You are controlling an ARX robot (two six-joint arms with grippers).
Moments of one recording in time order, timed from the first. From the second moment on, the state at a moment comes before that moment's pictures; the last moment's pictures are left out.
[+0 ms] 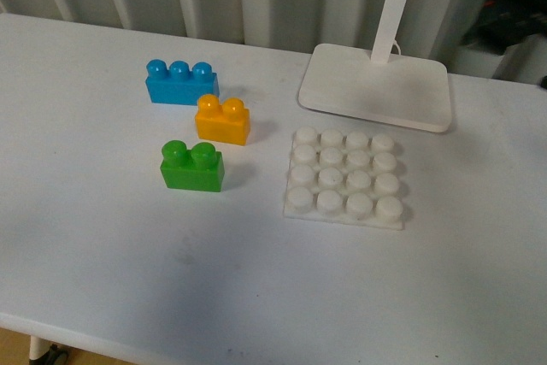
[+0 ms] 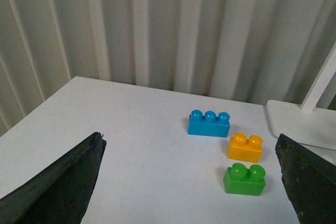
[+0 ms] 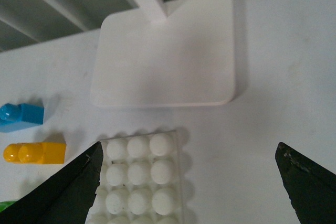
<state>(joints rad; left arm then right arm) 0.00 0.00 0.01 0.00 0.00 0.00 0.15 1.64 0.77 0.21 -0.04 0.45</state>
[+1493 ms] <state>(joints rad) 0.00 0.00 0.01 0.00 0.00 0.00 0.00 0.34 0.01 0.34 0.00 0.00</state>
